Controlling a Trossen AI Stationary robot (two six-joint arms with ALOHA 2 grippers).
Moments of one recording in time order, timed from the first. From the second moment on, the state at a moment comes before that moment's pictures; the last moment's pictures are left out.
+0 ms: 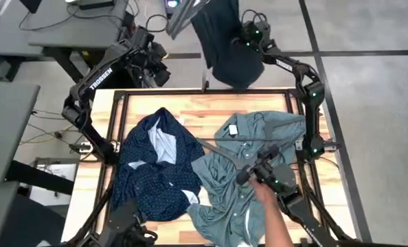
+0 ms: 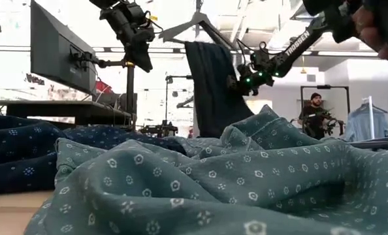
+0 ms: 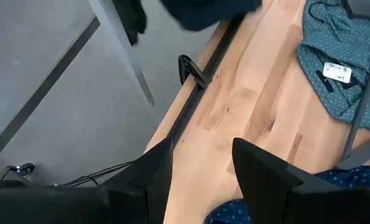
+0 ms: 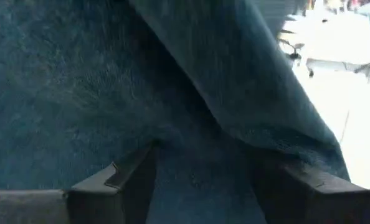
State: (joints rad) left arm 0.95 1.64 1.72 -0.95 0.26 0.37; right arm -1.10 2.17 1.76 0.29 -0.20 0.04
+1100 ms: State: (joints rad) left arm 0.93 1.50 1.41 -0.88 0.29 0.29; right arm -1.07 1.64 1.76 -0.70 -0.25 -0.12
